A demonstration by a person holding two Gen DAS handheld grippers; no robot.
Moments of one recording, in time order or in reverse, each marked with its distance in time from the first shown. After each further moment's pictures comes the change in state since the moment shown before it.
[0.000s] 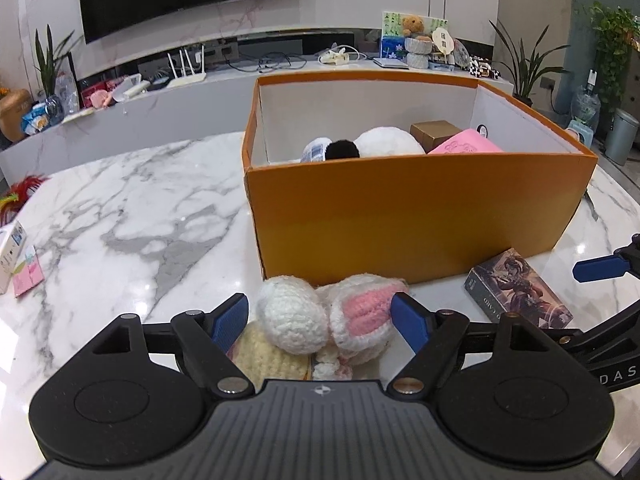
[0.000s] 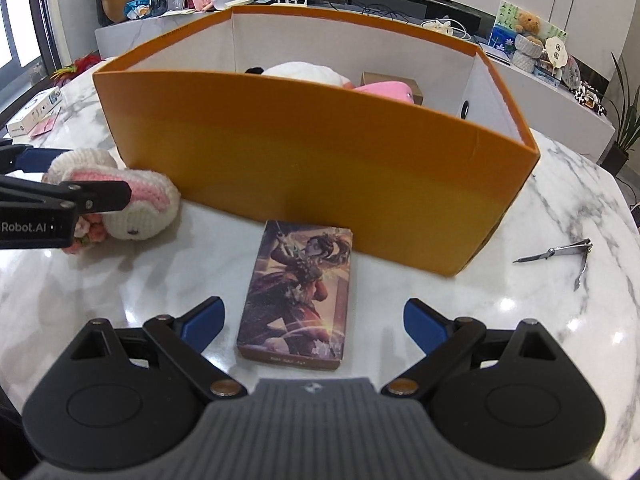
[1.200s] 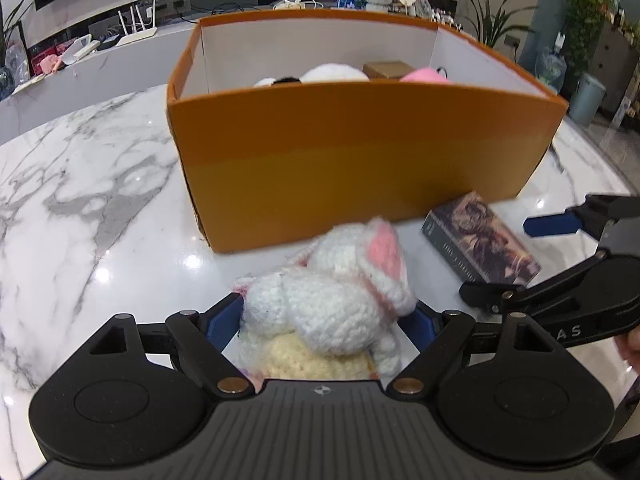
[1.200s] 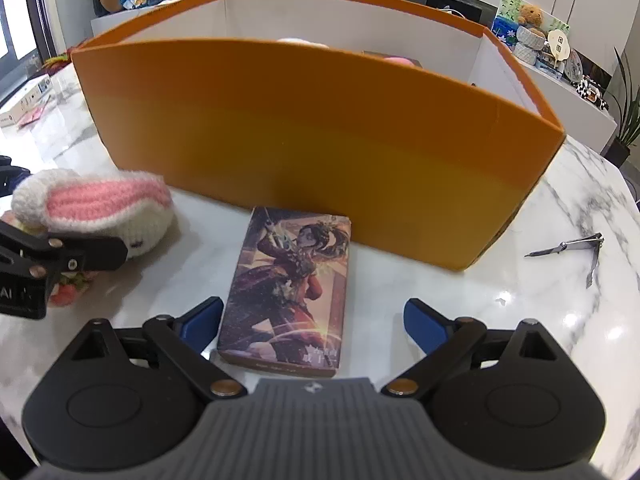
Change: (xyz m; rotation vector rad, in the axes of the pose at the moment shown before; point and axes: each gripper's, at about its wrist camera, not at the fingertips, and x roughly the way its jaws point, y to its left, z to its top) left arm 0.017 -0.012 -0.009 0.053 0.168 -0.133; right arm 0.021 0.001 -0.003 -0.015 0.030 -0.009
